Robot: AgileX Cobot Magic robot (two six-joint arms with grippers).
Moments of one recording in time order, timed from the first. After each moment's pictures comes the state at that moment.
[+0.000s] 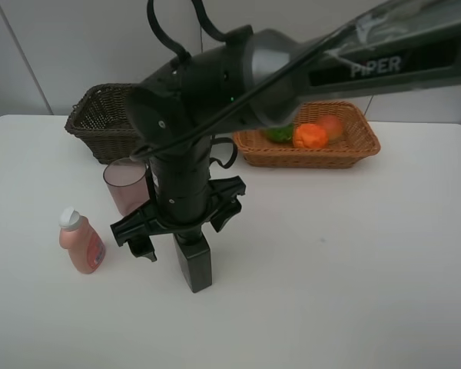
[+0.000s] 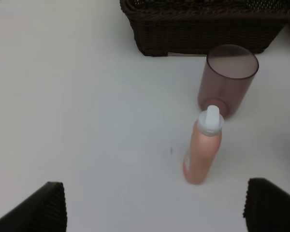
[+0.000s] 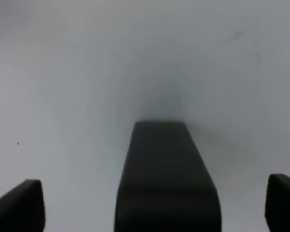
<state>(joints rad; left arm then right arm) -0.05 -0.01 -0.50 0.02 1.06 -0.09 1.02 2.09 -1.53 -0.17 0.99 0.61</state>
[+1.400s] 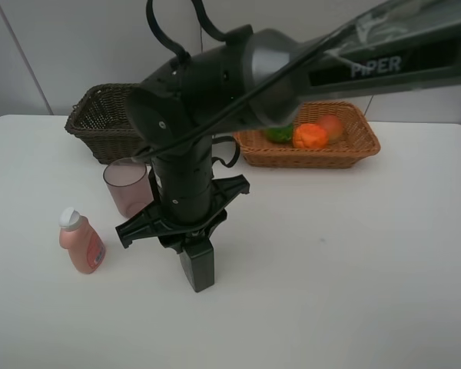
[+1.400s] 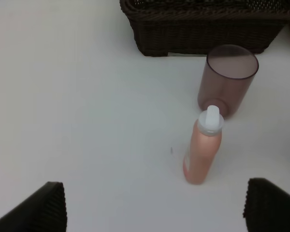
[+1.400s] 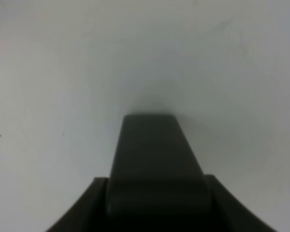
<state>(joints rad) -0.05 -0.01 -0.50 0.02 1.06 -0.09 1.02 2.09 -1.53 -0.19 1.02 0.61</state>
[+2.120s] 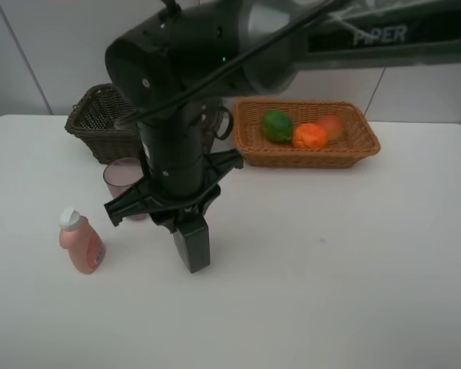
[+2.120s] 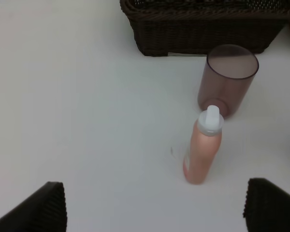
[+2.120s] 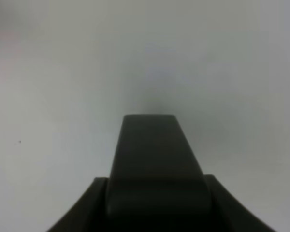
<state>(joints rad) -0.05 -0.01 -0.50 0.02 1.06 -0.09 1.02 2.09 -1.69 -0.20 1.17 0.54</state>
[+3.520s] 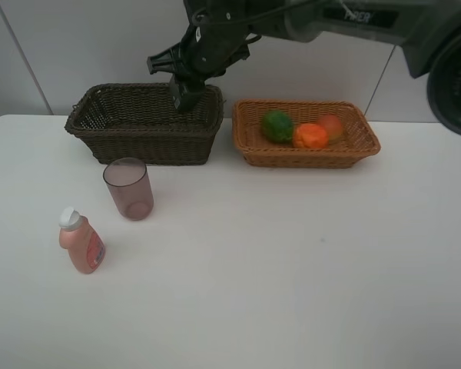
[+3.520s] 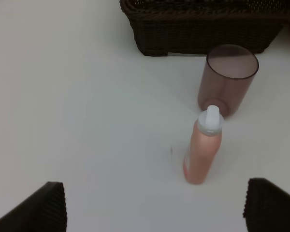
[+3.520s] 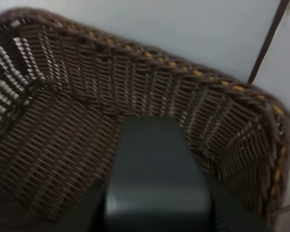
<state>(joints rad) -0.05 -0.01 -0.50 0.02 1.06 -0.09 0.67 2.30 -2.06 -0.29 0.58 0.37</state>
